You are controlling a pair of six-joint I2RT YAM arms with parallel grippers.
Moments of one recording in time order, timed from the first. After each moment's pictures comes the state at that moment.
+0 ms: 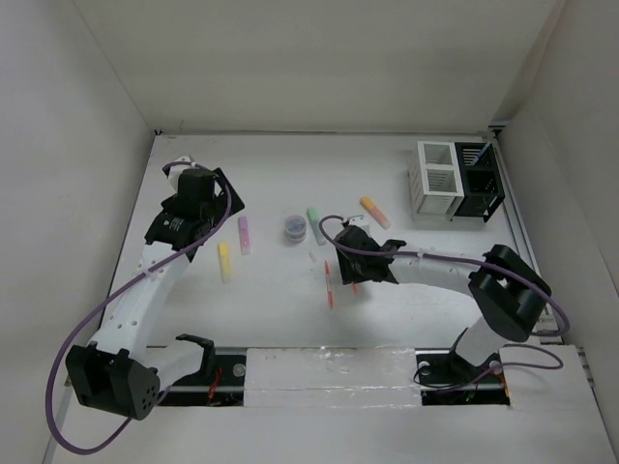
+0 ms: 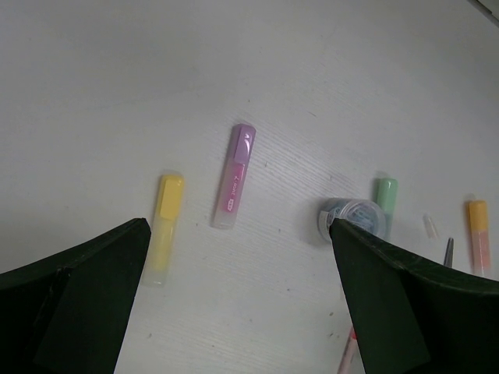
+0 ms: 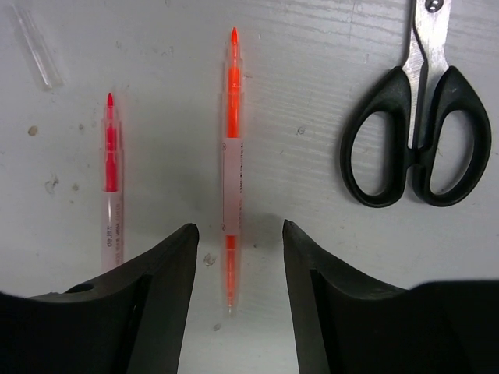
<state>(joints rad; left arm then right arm) -0.25 1.10 1.05 -0.64 -0.33 -0.66 0.86 1.59 0.89 -0.35 0.31 0.56</state>
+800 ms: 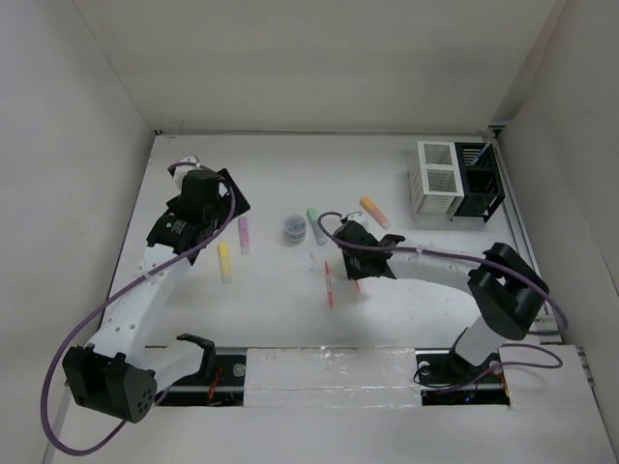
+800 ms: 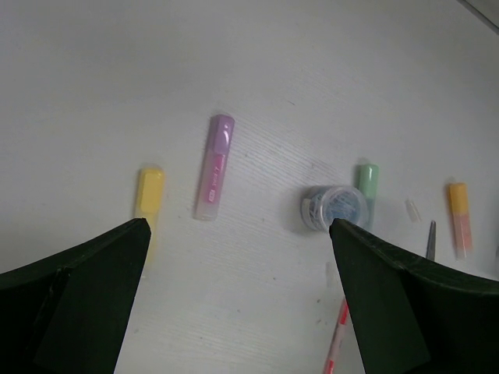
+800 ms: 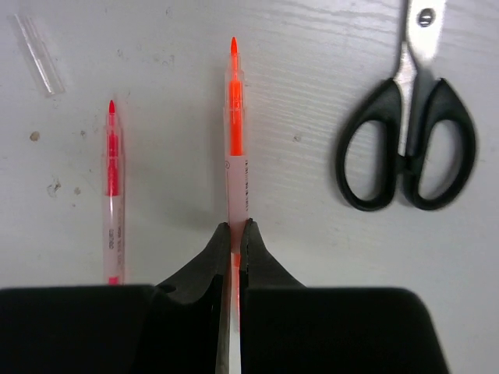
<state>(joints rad) -0.27 1.09 1.05 -0.64 -0.32 -0.66 0.85 1.65 0.95 -0.39 0.30 0.53</state>
